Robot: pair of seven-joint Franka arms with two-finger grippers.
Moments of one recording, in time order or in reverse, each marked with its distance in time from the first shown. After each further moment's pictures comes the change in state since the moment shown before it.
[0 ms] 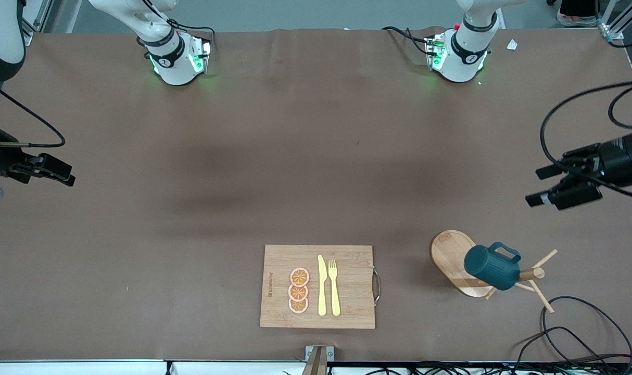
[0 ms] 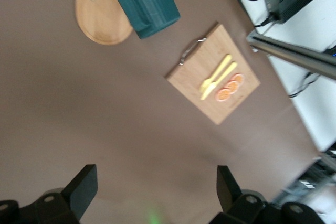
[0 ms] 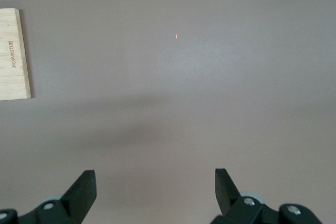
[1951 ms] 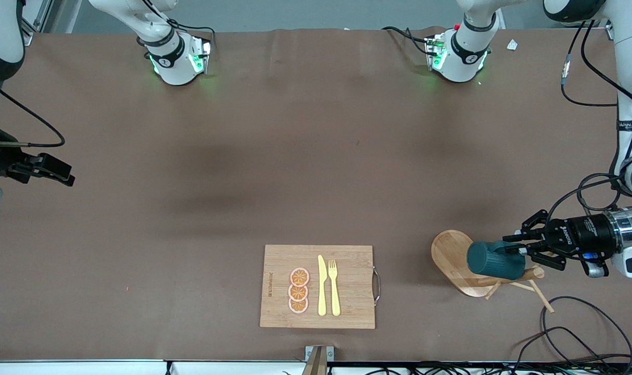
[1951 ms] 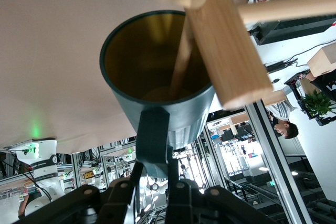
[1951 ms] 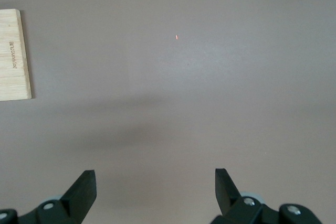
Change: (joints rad) left arm 0.016 0.386 0.208 -0.044 -0.688 0.090 -0.125; right arm 0.000 0.000 0.000 0.003 0.000 0.000 0.000
